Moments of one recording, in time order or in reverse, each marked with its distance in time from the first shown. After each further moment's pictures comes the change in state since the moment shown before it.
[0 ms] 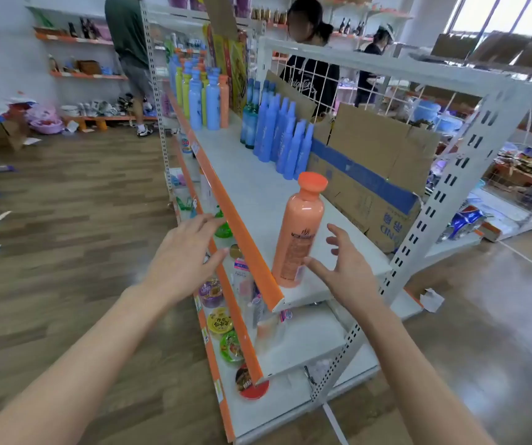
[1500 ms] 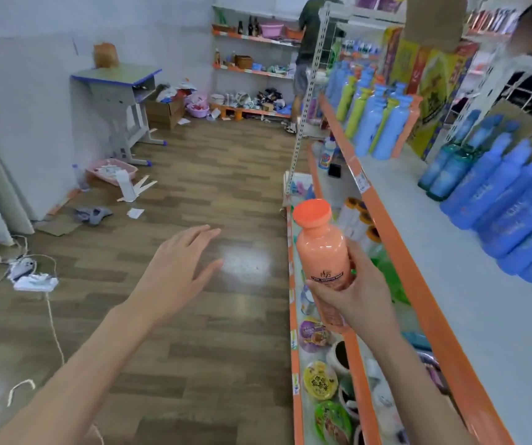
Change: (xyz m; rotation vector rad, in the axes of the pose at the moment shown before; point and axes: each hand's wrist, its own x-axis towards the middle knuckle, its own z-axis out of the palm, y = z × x) left_hand 0.022 -0.346 -0.052 0.020 0.122 -0.405; right_hand 0.183 -0.206 0.264 0.246 -0.213 -0.383
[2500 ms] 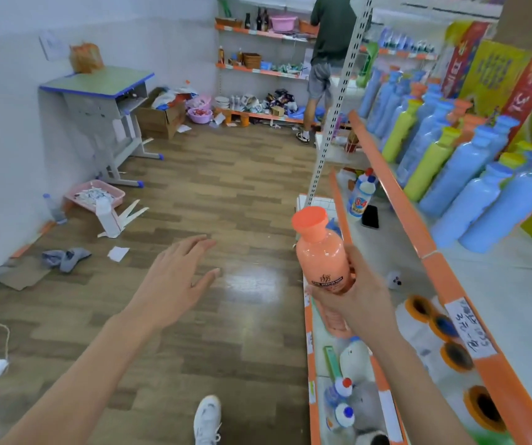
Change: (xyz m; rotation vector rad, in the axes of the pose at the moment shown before) left_hand 0.423 -0.170 0.075 -0.026 -0.060 -0.064; right_hand 0.438 0.102 0.144 0.006 -0.068 0.127
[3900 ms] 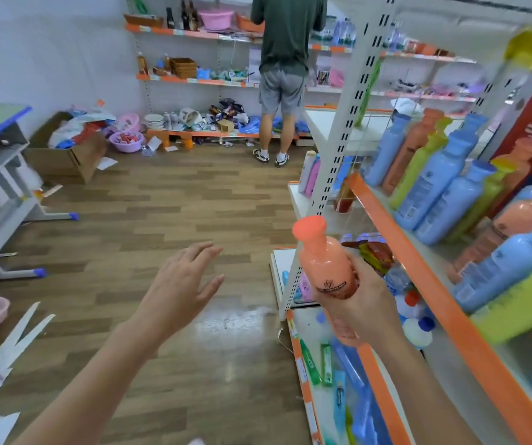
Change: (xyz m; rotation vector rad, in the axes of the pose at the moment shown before) left_hand 0.685 -0.122 0.089 -0.027 -0.077 0.204; right_hand 0.628 0.101 0.082 -0.062 0.137 0.179
